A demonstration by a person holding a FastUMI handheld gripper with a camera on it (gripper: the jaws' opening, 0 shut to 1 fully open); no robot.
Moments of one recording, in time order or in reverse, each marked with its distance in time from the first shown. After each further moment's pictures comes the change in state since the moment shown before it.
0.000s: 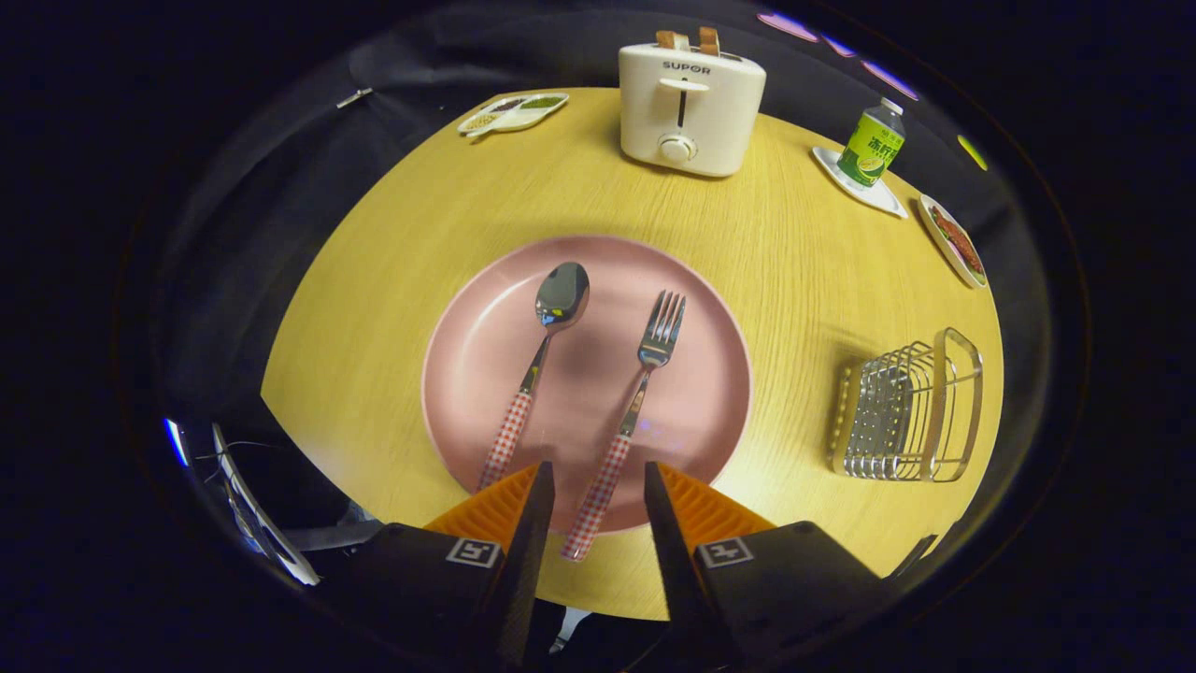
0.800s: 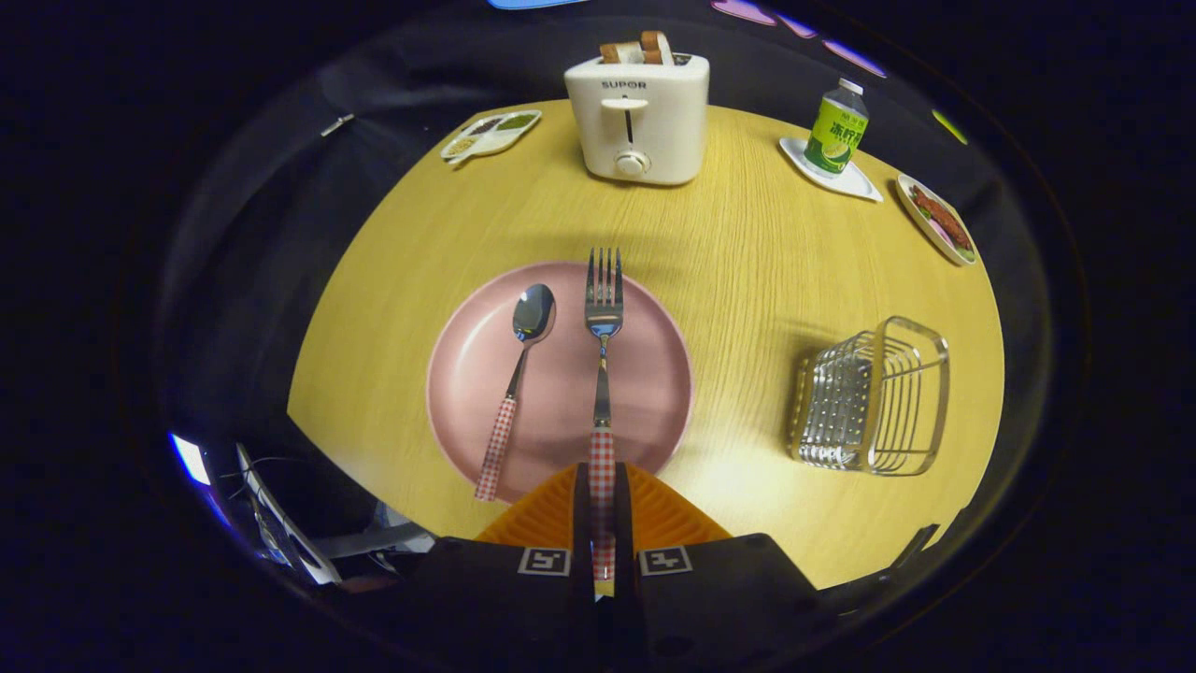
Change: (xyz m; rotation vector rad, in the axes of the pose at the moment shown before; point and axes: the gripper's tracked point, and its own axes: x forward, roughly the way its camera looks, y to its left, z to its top) arm -0.075 -0.036 0.016 0.045 -0.041 0.108
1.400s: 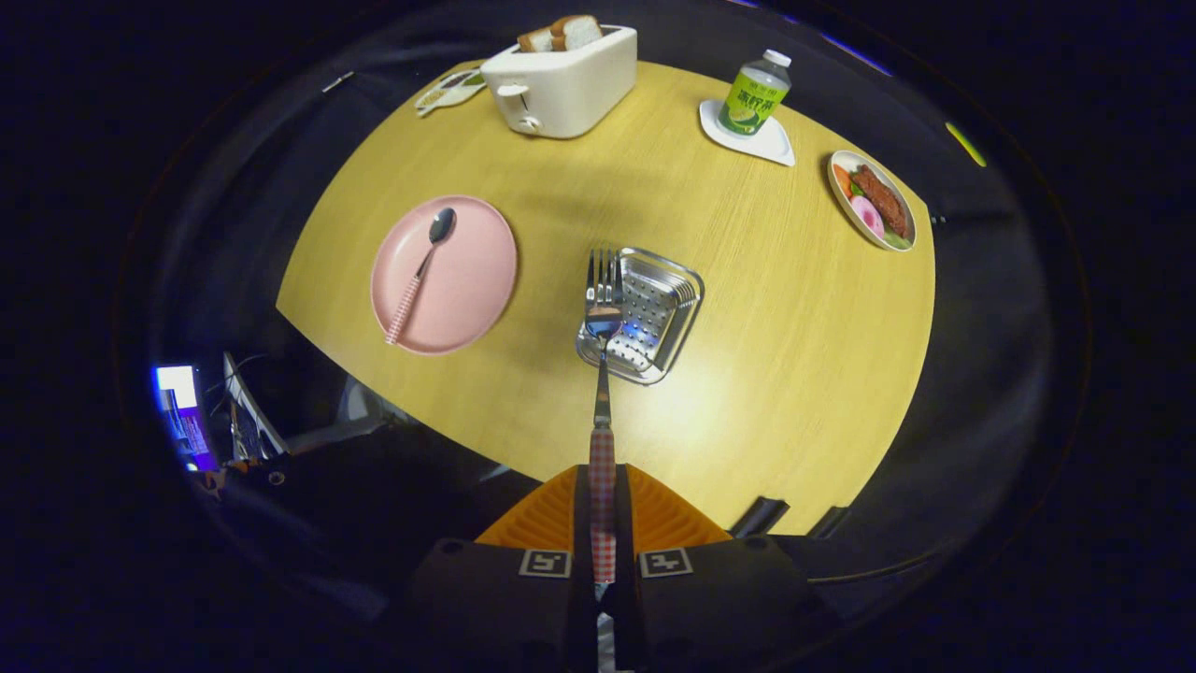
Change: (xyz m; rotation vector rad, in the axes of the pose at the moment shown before) arm -0.112 -0.156 -0.045 -0.111 0.419 -0.094
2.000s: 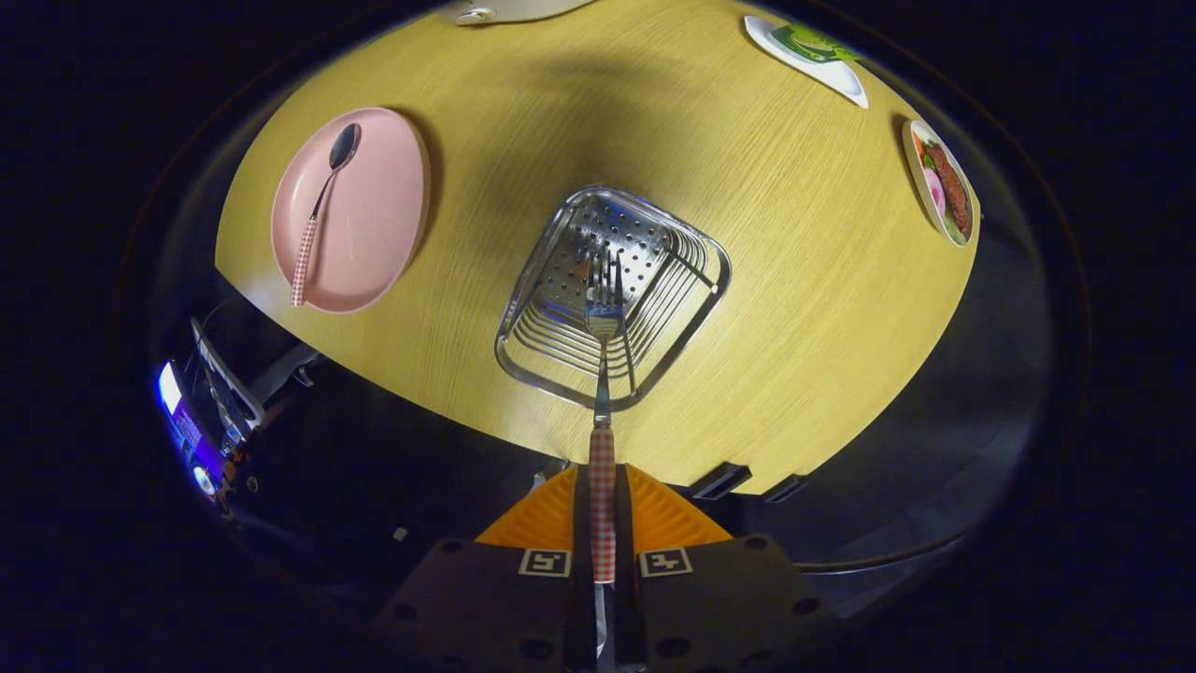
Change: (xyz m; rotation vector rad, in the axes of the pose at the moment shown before) arm 0.050 -0.024 0.023 -0.048 0.400 -0.075
